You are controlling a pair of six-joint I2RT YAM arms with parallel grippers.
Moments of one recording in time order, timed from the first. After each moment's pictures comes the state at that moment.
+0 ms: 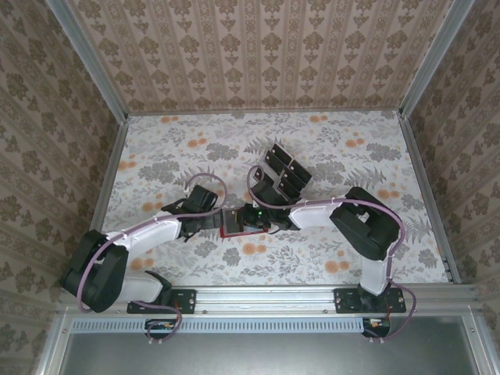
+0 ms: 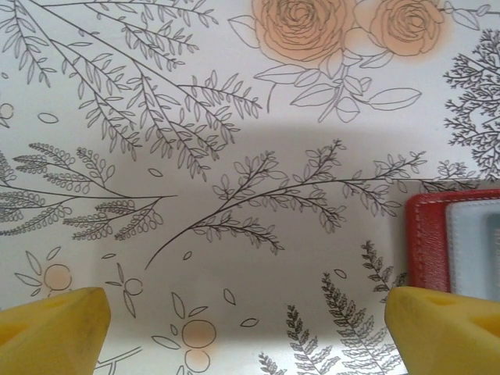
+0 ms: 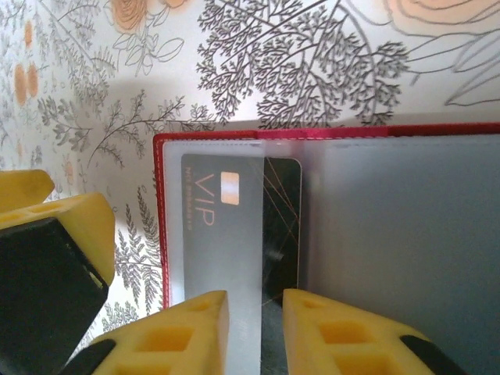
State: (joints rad) left arm -0.60 1.31 0.60 -0.40 -0.26 -0.57; right arm 0.81 1.86 0.96 0.09 -0.23 0.91
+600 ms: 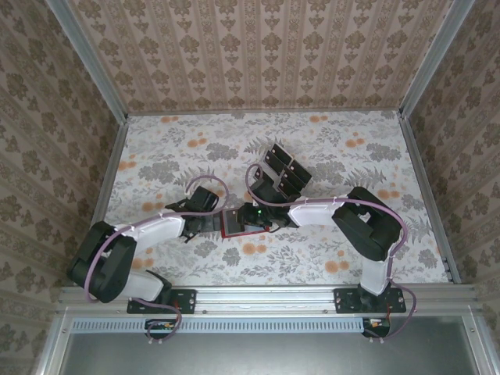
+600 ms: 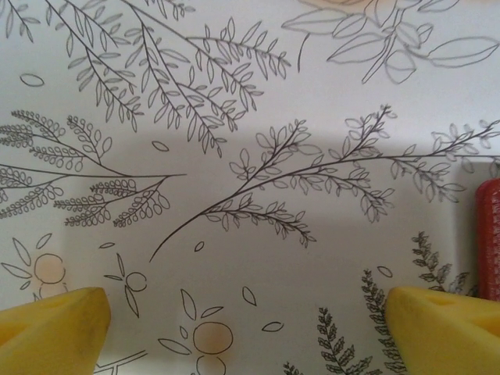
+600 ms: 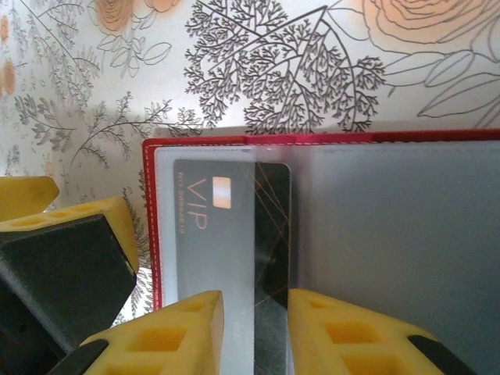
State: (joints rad) left arm -0.59 1.39 0.59 -0.40 -0.26 -0.57; right arm 0.81 1.86 1.00 0.00 -0.21 0.88
